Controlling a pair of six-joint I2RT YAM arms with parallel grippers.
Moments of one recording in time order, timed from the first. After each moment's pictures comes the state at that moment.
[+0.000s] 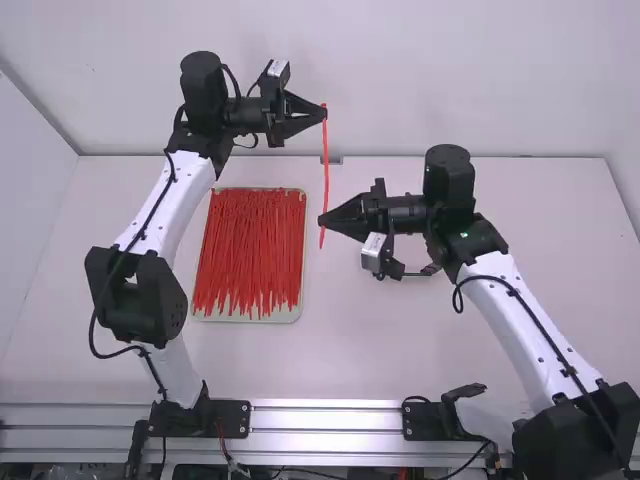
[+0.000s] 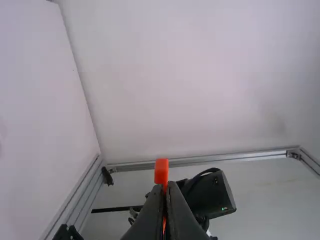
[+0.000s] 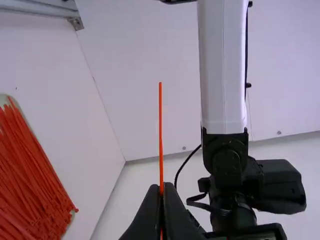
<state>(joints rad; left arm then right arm) -0.11 1.88 1.79 0.10 1.36 -1.39 0.33 1.32 1.13 -0.14 -1.30 -1.65</state>
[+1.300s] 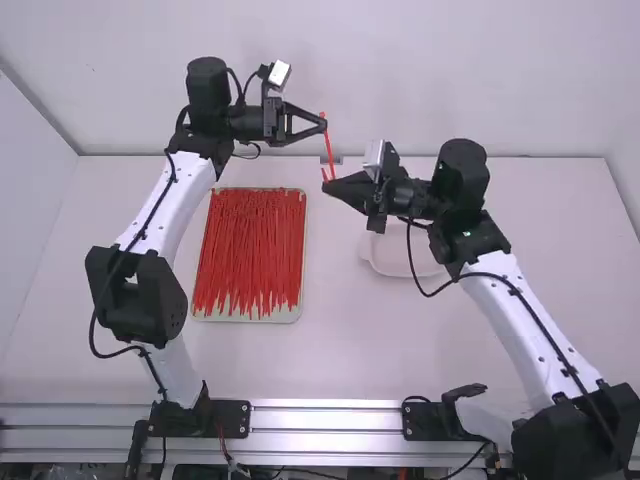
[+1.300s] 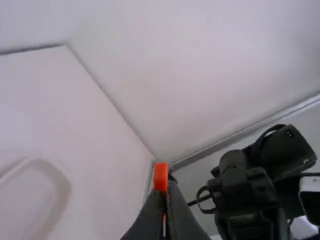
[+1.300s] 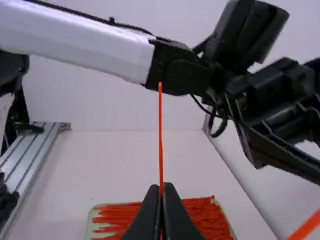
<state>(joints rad) -0.11 1.88 1.78 -0.03 1.38 -0.75 0.32 1.32 1.13 0.14 -1.11 -0.18</state>
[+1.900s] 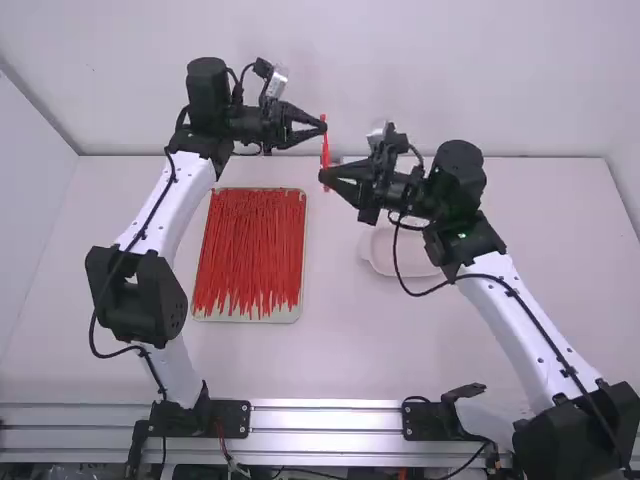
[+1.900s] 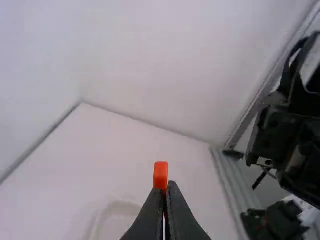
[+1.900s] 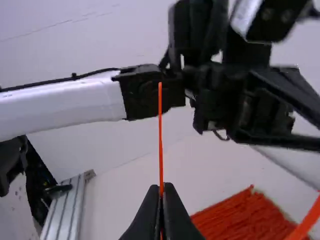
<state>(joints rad) -0.11 1.88 1.78 -0.05 1.42 -0.10 0.35 1.32 1.13 0.17 -0.96 0.29</state>
